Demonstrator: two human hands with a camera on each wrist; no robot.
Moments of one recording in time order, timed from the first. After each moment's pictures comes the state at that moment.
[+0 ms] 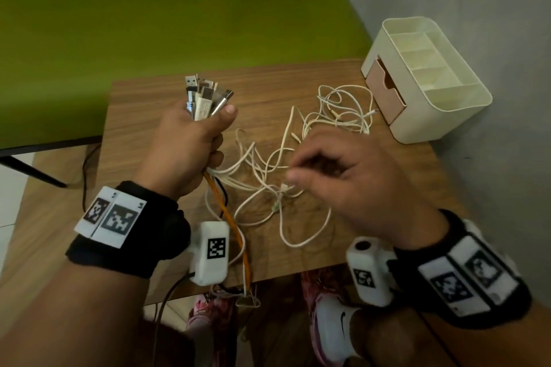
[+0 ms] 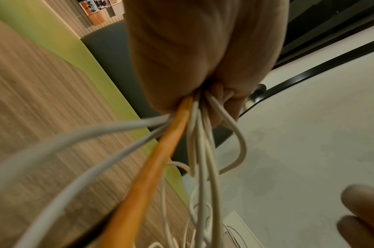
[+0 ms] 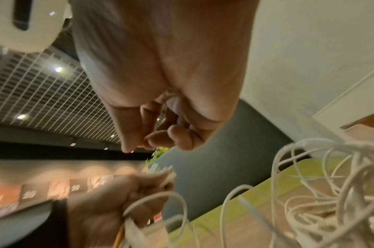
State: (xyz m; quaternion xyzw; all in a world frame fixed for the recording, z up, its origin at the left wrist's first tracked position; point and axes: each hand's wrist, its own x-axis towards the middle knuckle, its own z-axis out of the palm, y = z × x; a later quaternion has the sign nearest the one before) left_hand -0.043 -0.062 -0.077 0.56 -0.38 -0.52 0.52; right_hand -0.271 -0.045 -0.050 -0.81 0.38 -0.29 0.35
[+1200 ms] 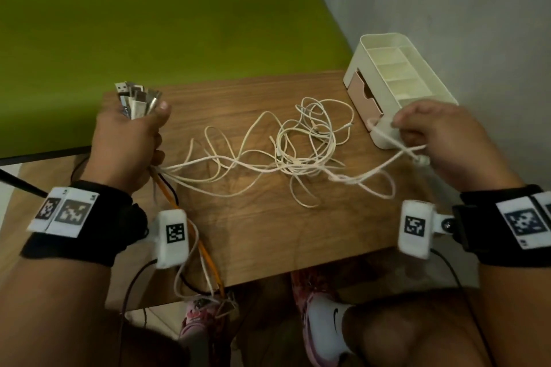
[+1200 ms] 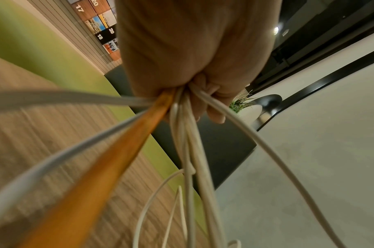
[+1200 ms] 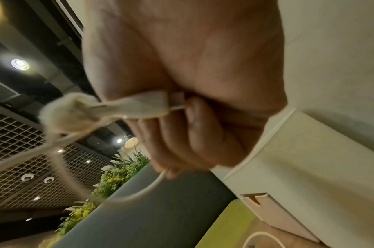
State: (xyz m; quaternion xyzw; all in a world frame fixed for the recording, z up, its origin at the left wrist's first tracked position) left_hand 0.010 -0.070 -0.081 0.64 -0.32 -0.39 0.57; right_hand -0.376 -0.100 -0.037 -0.55 0.65 -0.35 0.39
